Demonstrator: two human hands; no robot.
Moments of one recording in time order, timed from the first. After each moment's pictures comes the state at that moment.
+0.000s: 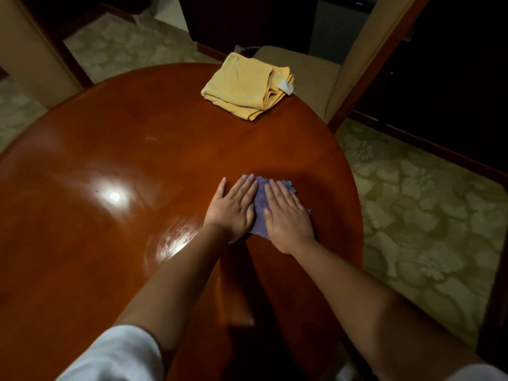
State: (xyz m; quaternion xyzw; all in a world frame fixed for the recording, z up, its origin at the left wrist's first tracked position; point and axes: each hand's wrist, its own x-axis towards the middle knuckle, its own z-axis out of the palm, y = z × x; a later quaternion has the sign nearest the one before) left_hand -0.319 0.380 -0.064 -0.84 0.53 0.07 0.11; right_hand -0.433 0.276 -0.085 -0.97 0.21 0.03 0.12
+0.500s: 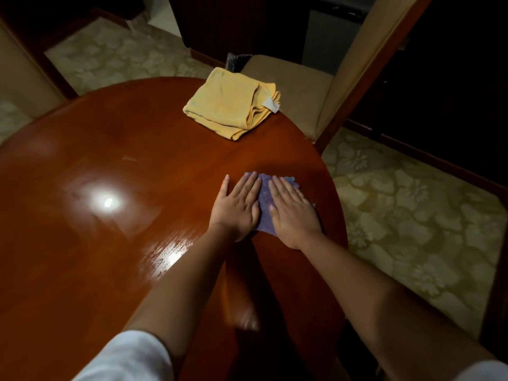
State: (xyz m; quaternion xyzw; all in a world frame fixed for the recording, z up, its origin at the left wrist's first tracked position) left_hand -0.306 0.302 -0.066 -0.85 0.51 0.07 0.09; right_hand -0.415 0.189 -0.087 -0.98 0.19 0.03 0.11
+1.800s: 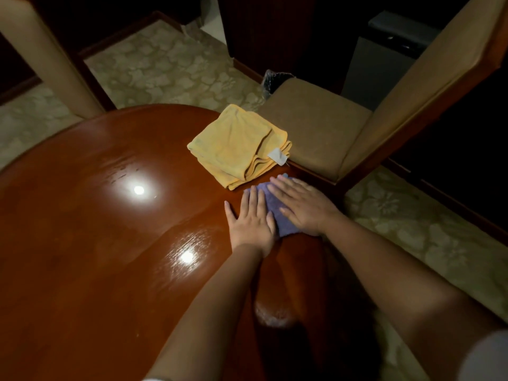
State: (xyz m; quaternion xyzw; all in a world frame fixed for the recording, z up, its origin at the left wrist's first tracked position) left_hand -0.284 0.173 -0.066 -0.96 0.26 0.13 0.00; right_hand -0.306 0.008 -0.083 -0.99 -0.10 0.08 0.05
